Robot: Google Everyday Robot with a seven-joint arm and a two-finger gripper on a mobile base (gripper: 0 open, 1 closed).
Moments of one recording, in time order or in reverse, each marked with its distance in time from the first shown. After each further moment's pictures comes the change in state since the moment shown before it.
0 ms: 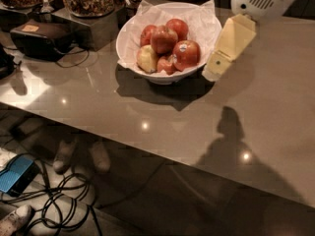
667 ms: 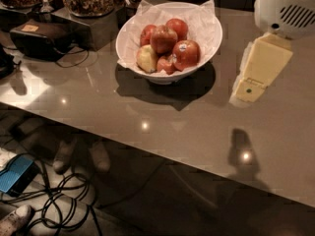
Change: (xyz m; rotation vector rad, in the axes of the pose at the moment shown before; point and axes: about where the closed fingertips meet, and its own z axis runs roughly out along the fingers) arm 0.035 0.037 -0.035 0.118 0.055 -0.177
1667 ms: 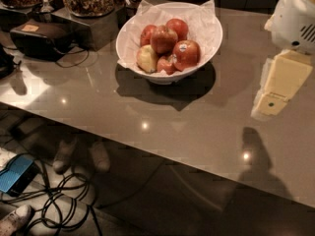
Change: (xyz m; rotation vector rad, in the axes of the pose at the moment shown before) arm 0.035 0.003 0.018 -0.070 0.028 -0.050
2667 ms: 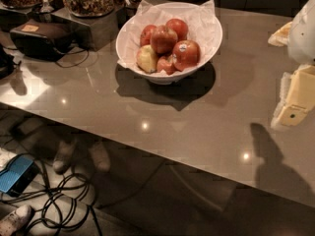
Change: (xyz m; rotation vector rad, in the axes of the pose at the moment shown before) arm 0.029 -0.002 0.022 -0.063 -0.060 -0.078
